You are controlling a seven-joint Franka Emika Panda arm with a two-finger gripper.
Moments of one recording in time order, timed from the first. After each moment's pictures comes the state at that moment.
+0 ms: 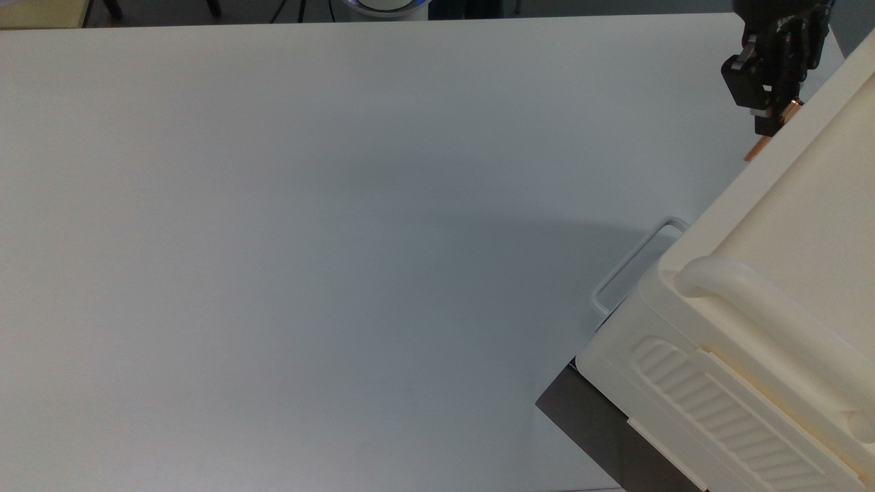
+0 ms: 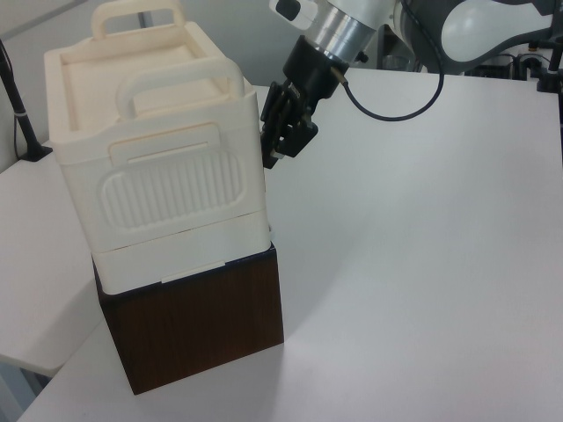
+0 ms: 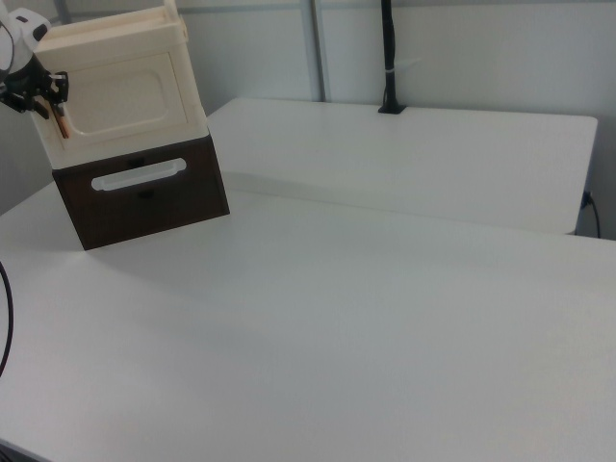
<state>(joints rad) 0.66 0.40 -0.09 -1.24 0.07 2.23 -0.18</state>
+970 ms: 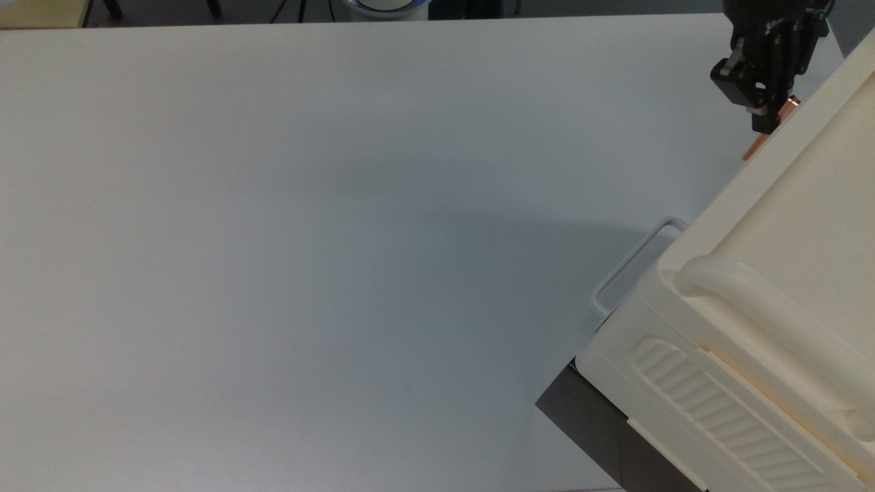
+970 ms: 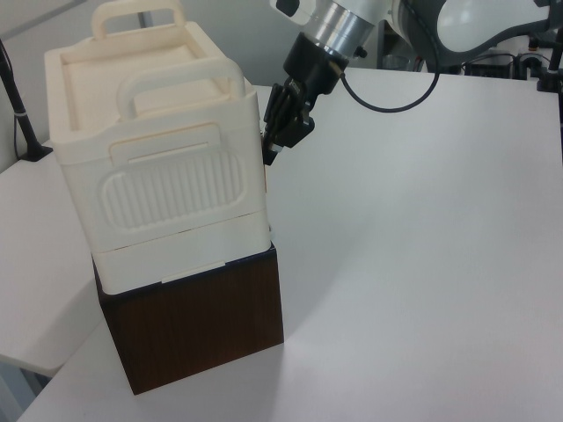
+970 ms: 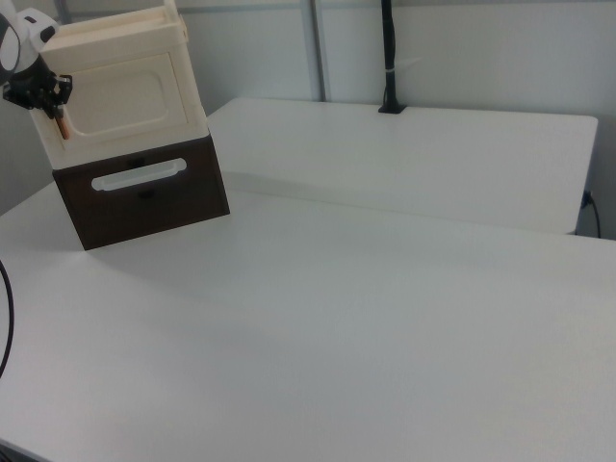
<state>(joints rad) 0.65 0.39 -0.10 -1.25 0.13 2.22 -0.16</state>
